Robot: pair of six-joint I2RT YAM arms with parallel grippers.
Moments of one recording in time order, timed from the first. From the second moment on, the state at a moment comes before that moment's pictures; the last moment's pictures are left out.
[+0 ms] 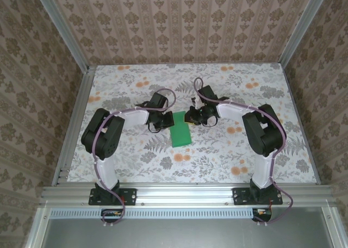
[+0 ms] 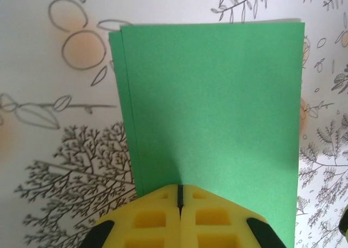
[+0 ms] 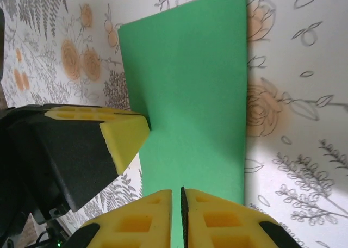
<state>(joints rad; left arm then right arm) -0.58 1.88 1.09 -0.30 0.31 -0.71 0.44 1.92 1.22 -0.36 -0.54 0.63</state>
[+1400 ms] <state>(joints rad) -0.57 2.05 1.37 -0.39 0.43 -0.69 0.45 2.03 1.24 -0.40 -0.57 0.52</state>
